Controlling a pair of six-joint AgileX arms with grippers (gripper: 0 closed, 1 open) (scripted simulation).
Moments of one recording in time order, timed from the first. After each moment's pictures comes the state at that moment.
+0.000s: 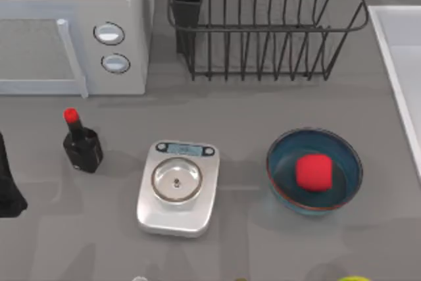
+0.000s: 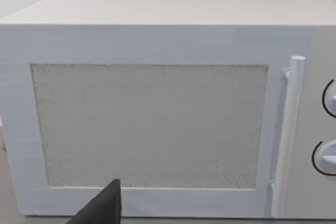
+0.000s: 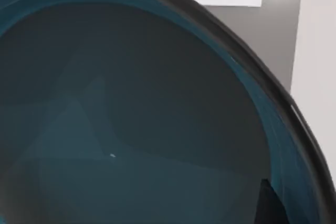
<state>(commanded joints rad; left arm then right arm) 0.00 0.00 0.00 0.00 0.00 0.00 -0.68 1.54 1.65 -1.50 -0.01 -0.71</state>
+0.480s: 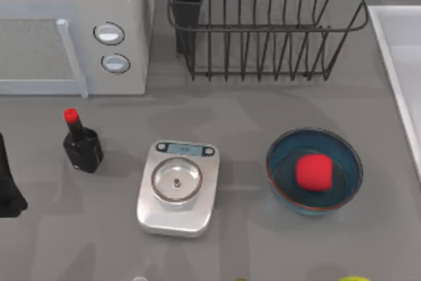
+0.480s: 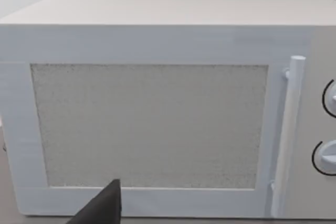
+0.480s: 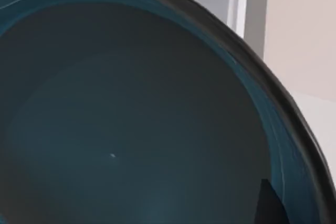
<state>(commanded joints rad) 0.00 0.00 0.00 0.00 0.00 0.00 -0.05 1.63 1.70 -0.99 0.30 -0.39</state>
